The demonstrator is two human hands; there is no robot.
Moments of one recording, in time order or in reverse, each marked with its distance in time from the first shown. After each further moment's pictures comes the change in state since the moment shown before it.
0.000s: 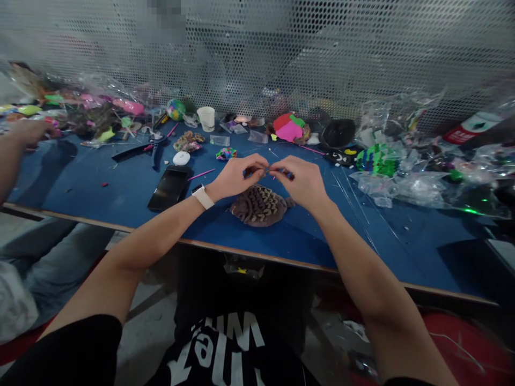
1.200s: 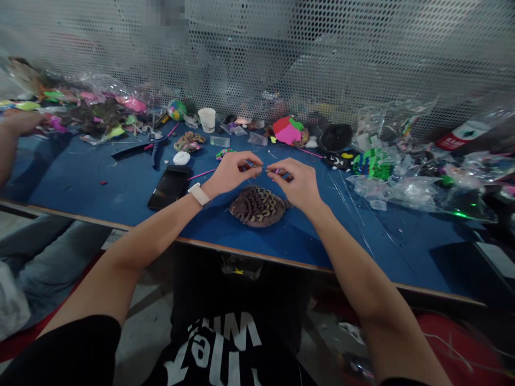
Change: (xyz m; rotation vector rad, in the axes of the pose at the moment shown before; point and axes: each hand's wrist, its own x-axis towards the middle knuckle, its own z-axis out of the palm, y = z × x) left_hand 0.005 -0.004 -0.003 -0.172 0.055 -0.228; right_hand -0.002 -0.005 0.008 0.151 0.026 0.103
